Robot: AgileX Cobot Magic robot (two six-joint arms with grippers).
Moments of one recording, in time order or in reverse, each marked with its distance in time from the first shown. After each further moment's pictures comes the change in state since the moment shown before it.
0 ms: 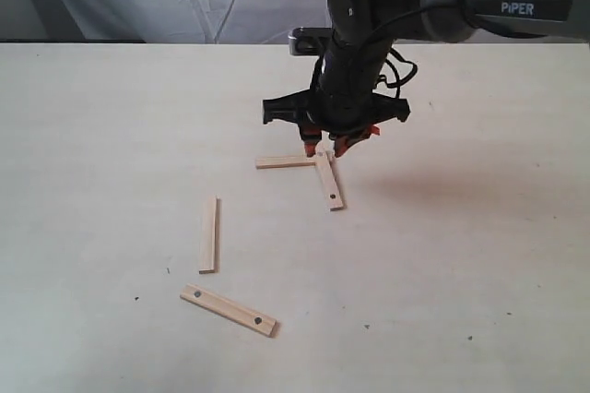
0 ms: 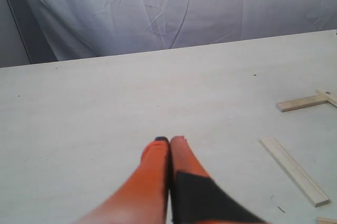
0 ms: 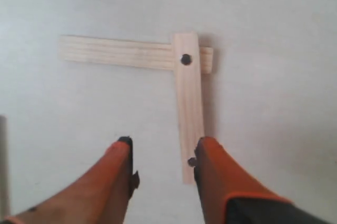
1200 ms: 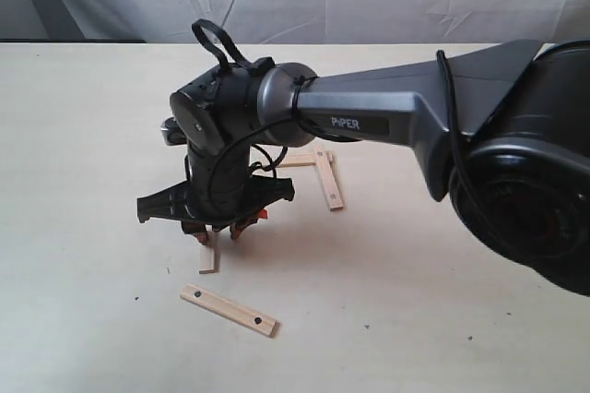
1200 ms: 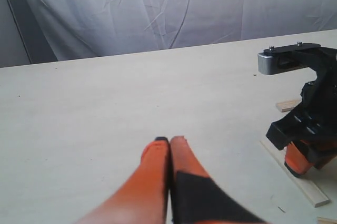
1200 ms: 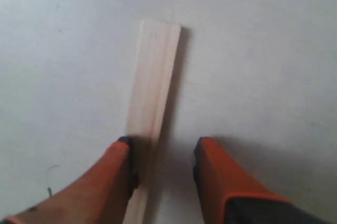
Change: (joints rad) left arm 0.000 0.000 0.000 0.000 0.000 0.000; right arm 0.320 0.197 -0.136 -0.043 -0.021 0.226
